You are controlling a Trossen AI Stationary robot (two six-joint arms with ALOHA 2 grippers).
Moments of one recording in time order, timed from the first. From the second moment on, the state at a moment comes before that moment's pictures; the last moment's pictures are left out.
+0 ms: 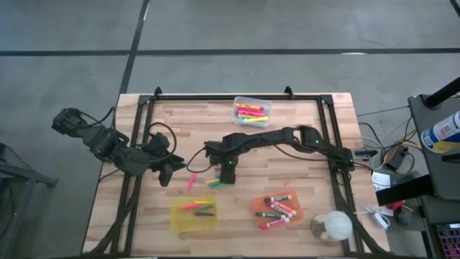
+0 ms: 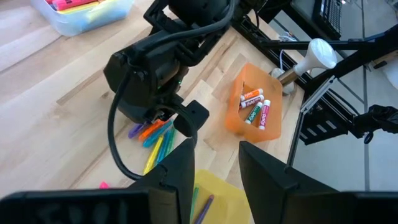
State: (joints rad) left arm -0.51 1.01 1.25 -0.94 -0.49 -1.05; right arm -0.03 2.40 1.94 -0.94 -0.15 0.11
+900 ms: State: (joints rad) left arm -0.51 1.01 1.25 -0.99 -0.49 -1.01; right arm 0.02 2.40 2.18 -1.08 -0.13 0.14
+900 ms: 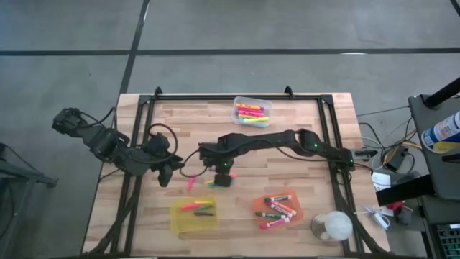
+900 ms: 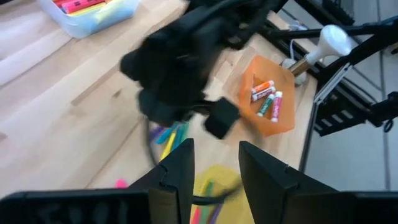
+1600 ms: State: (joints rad) left arm -0.51 0.95 1.25 -0.99 -0.59 -0.93; right arm 0.27 2.40 2.22 -0.75 -0.14 0.31
